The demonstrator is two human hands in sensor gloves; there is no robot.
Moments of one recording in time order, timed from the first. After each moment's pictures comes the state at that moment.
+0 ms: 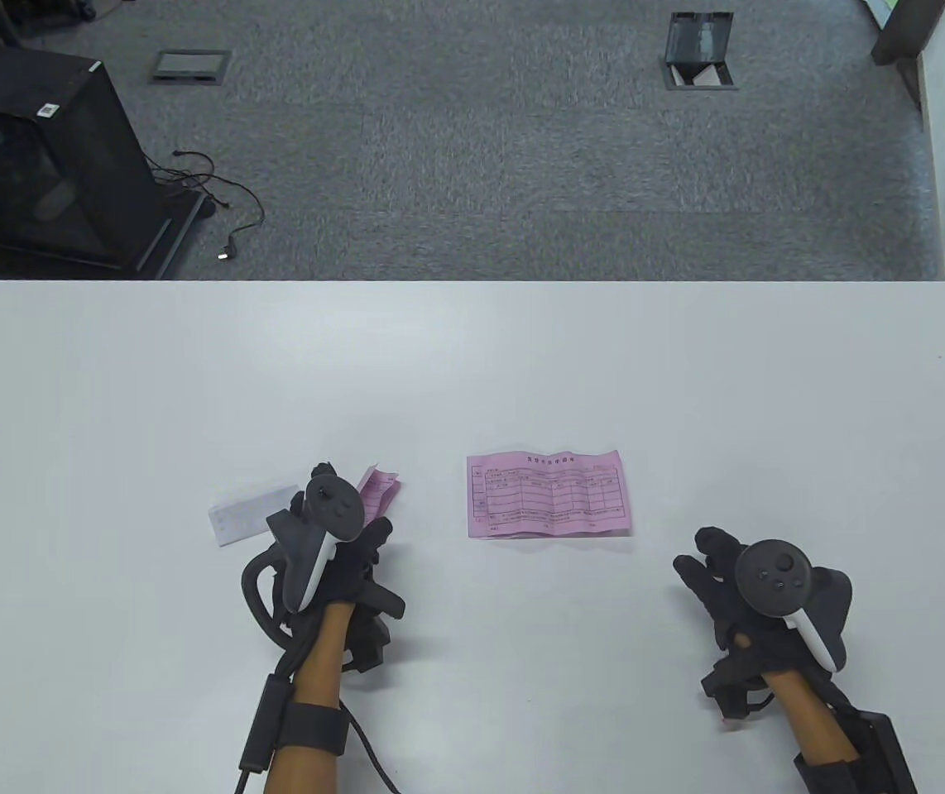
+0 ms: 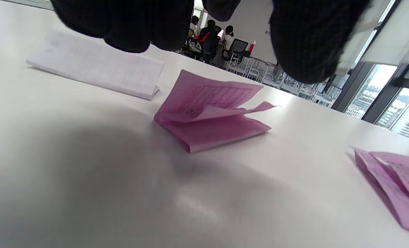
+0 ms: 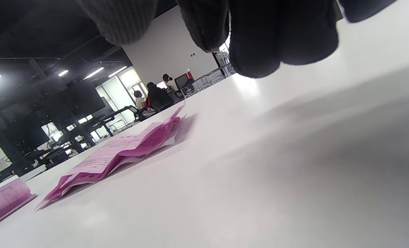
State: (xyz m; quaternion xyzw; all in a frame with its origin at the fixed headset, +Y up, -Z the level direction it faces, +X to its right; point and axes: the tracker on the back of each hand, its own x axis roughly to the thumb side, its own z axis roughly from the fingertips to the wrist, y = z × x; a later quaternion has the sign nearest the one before) left_hand -0.173 -0.731 -0.283 -0.10 0.20 0.14 0.96; right_hand 0.275 -0.746 -0.240 -0.05 0.00 0.97 0.22
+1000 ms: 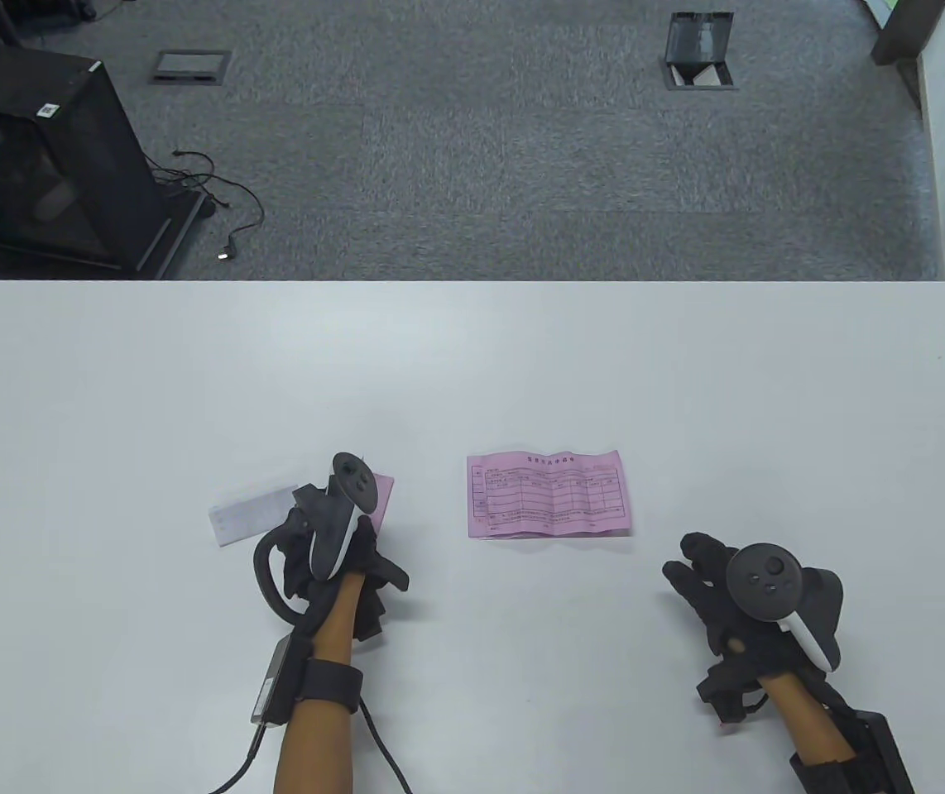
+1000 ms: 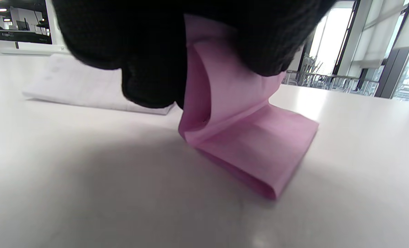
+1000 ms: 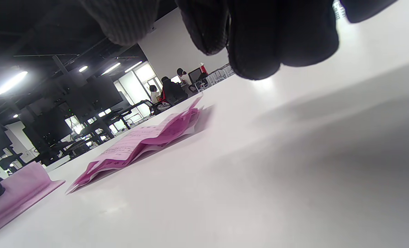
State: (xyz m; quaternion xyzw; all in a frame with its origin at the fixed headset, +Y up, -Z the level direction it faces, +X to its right) left_hand -0.173 -0.737 -0.308 -0.04 0.25 0.06 0.97; right_hand 0.270 -0.751 -0.240 -0.02 0.01 0.97 0.23
